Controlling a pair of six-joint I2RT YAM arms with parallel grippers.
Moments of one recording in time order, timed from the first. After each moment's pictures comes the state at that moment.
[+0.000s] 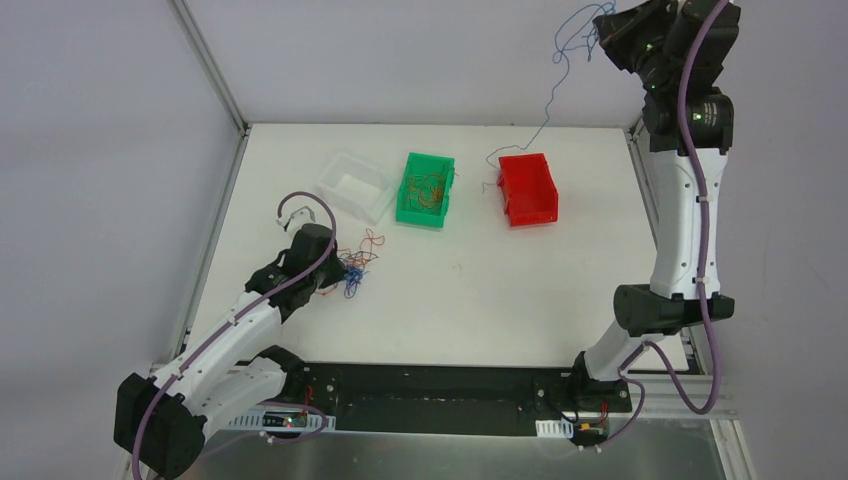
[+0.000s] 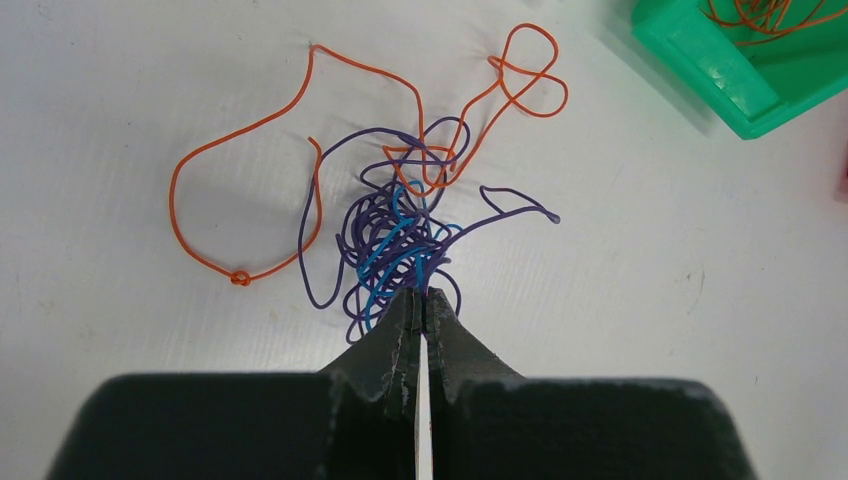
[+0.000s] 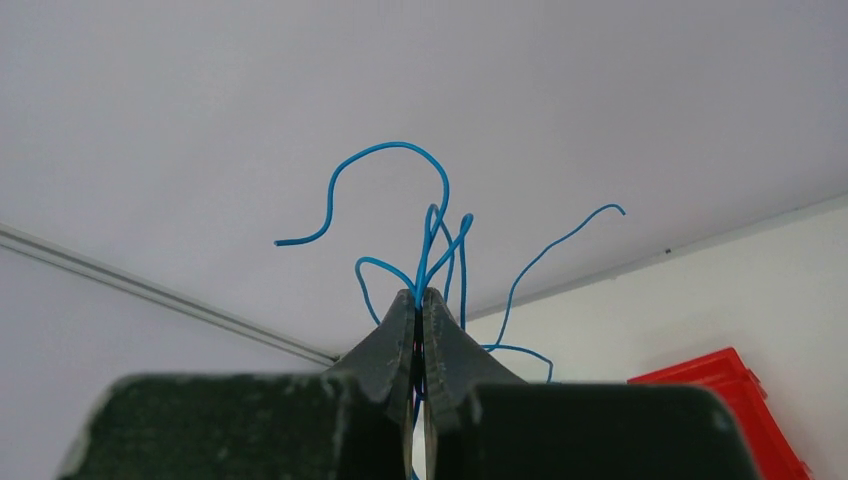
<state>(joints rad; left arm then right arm) -0.47 0.89 0.61 -0.50 -0.31 -0.81 0.08 1.69 2.33 -0.70 -0.03 0.72</state>
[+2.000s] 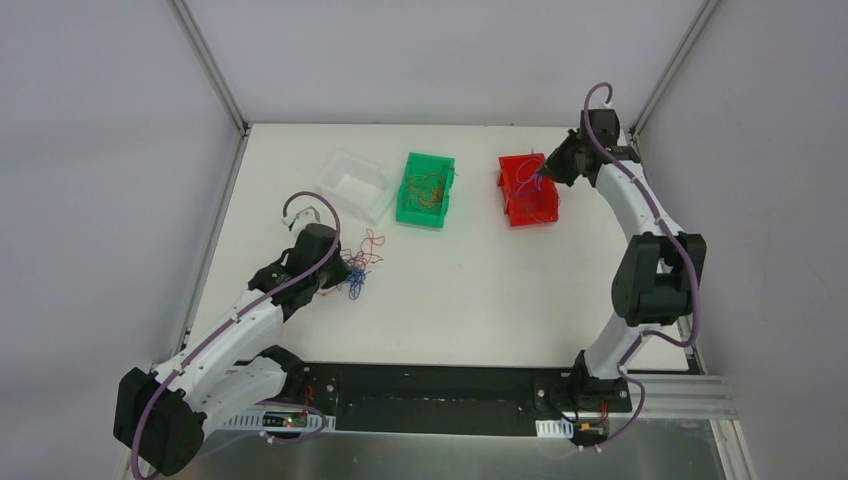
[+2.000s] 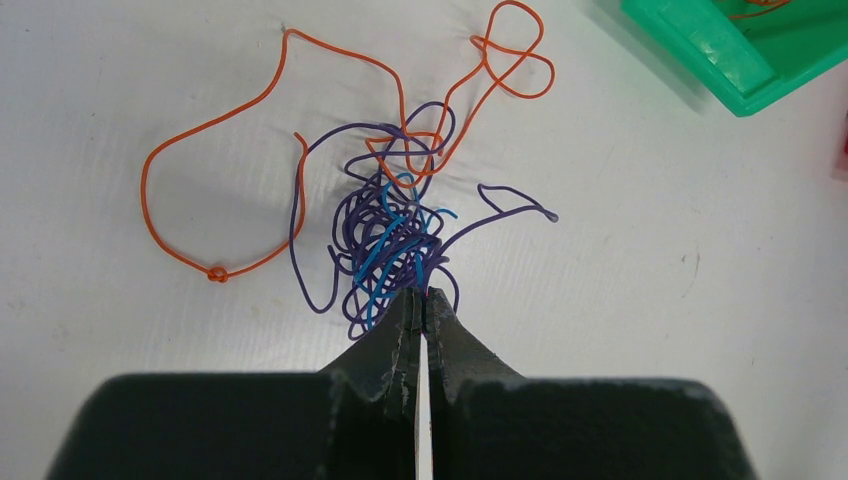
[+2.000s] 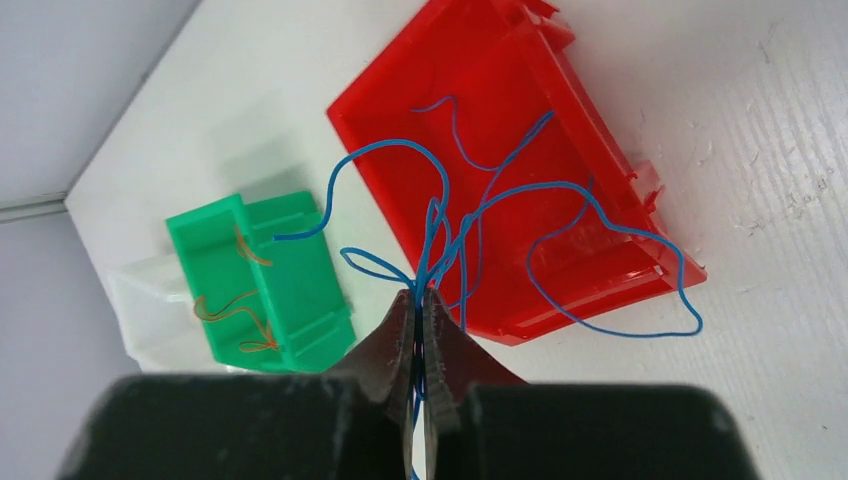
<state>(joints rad) -0.49 0.91 0.61 -0.49 -0.29 -0.82 0.06 1.73 1.49 -0.55 -0.14 0.73</state>
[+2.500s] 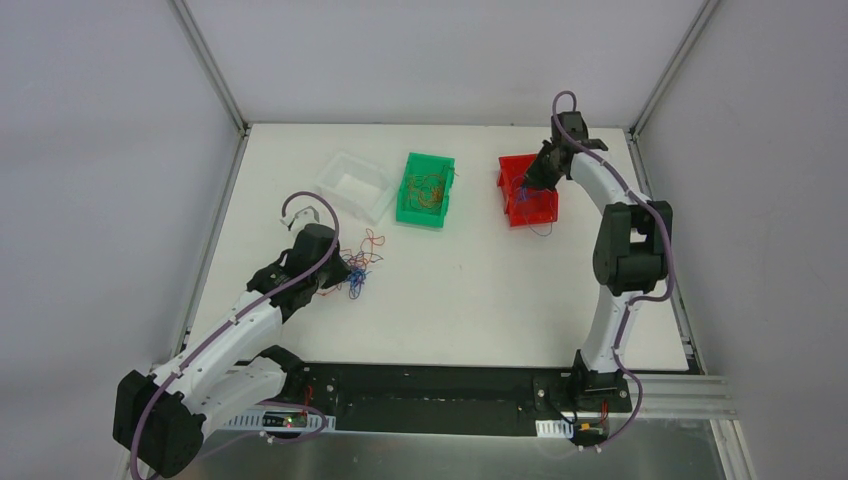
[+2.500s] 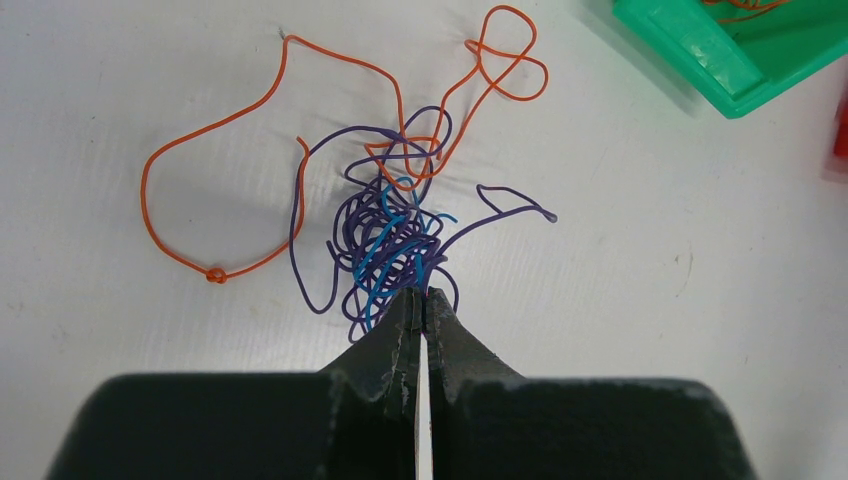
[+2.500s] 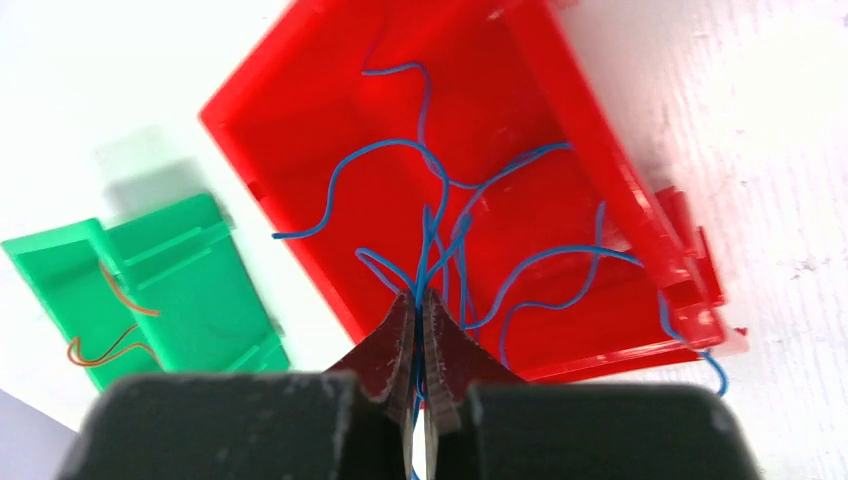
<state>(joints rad) -0.49 0.90 0.61 -0.49 -0.29 -0.82 0.11 2.00 1.62 -0.63 -0.11 0.68</state>
